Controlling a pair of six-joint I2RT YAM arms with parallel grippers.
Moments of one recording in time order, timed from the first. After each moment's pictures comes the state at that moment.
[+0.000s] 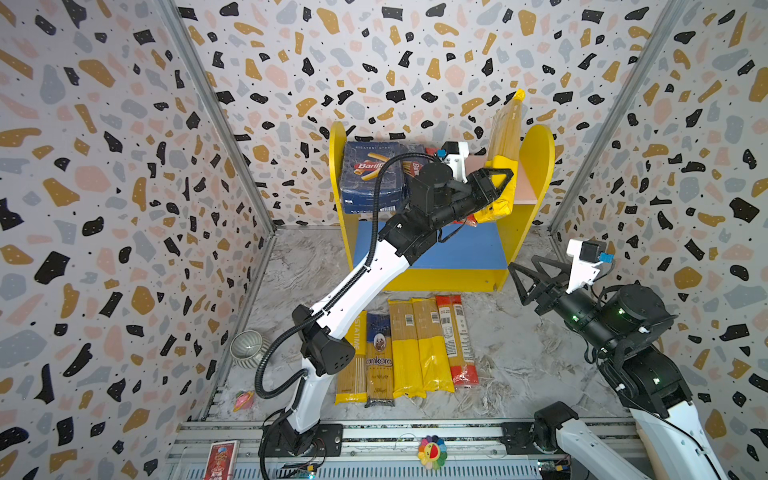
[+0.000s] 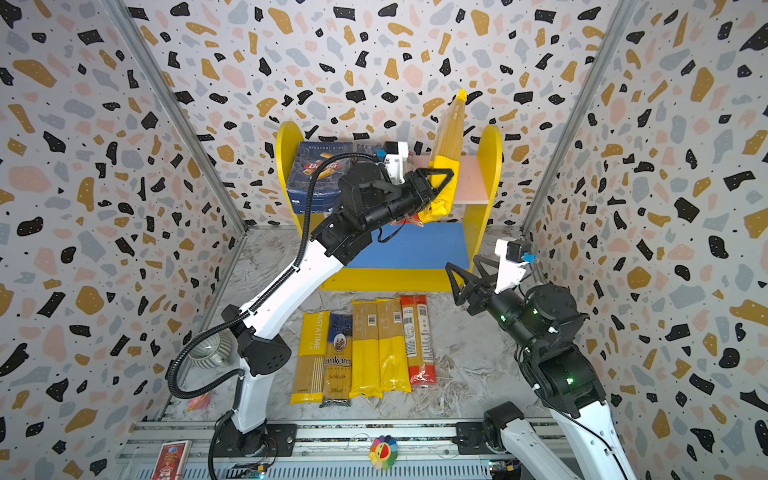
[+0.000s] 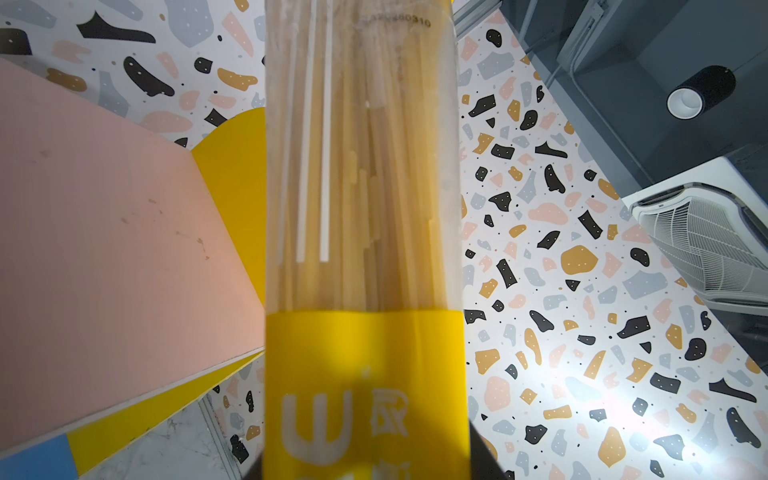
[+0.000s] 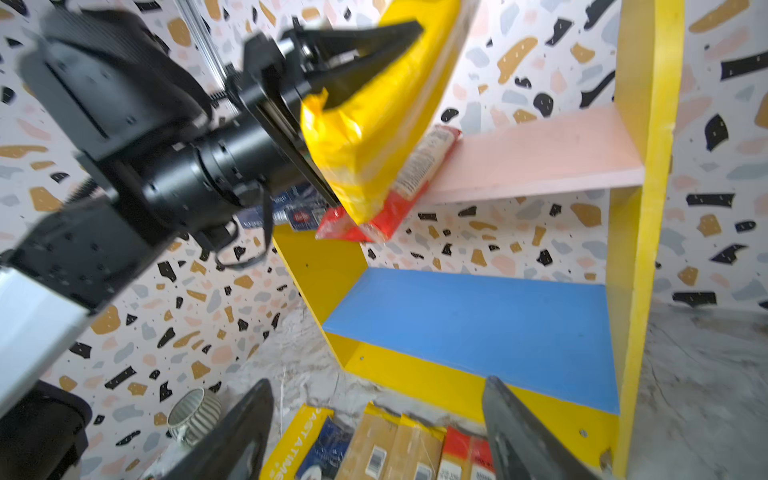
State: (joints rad) left arm -0.83 2.08 2.44 -0.22 0.23 -1.01; right arm 0.39 0.68 1.07 -0.35 -0.21 0.32
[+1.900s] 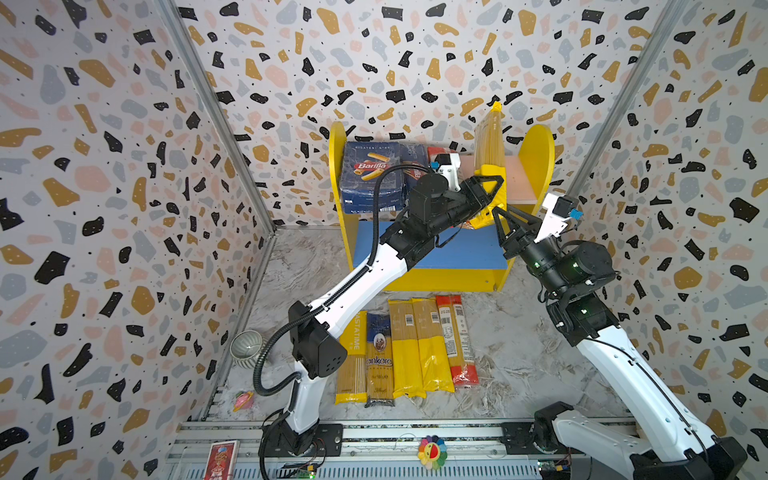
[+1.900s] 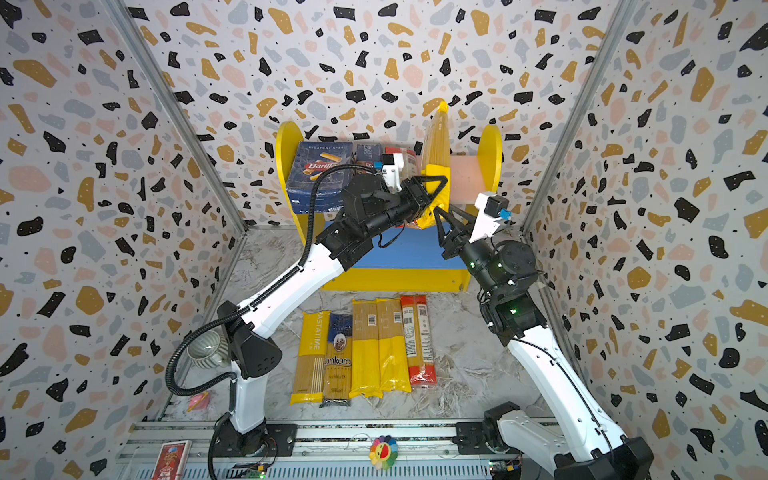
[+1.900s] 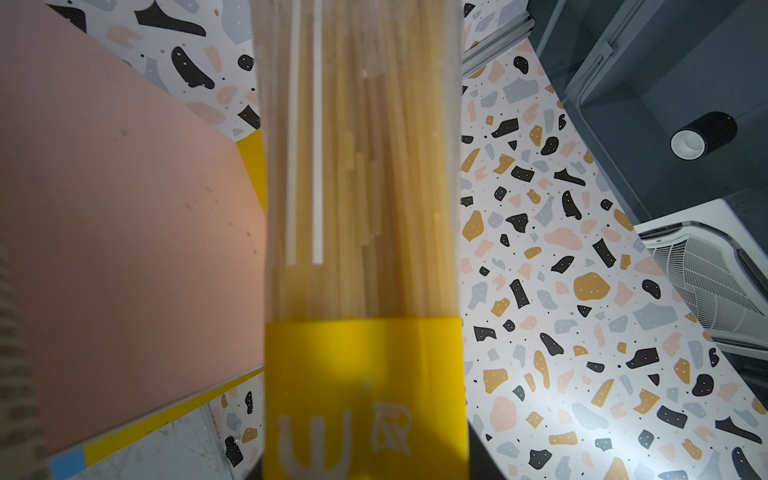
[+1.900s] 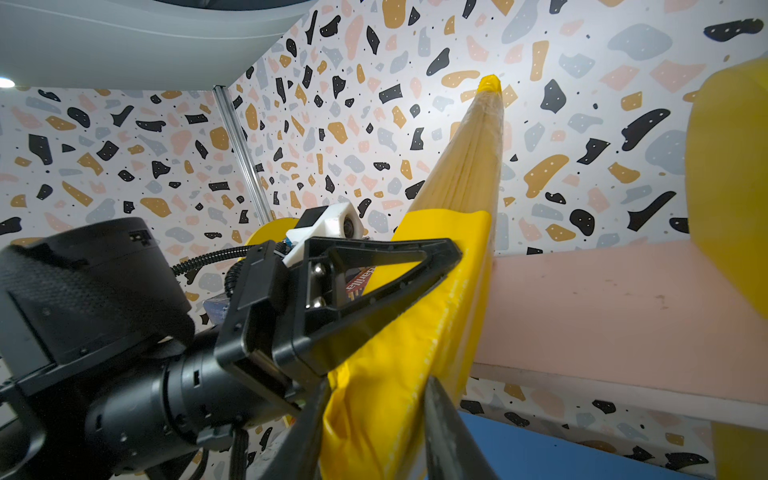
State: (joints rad) left arm -0.81 2.02 2.23 -0.06 0.22 -1.09; right arm 0.38 1.04 1.09 0.26 -0.21 0.35
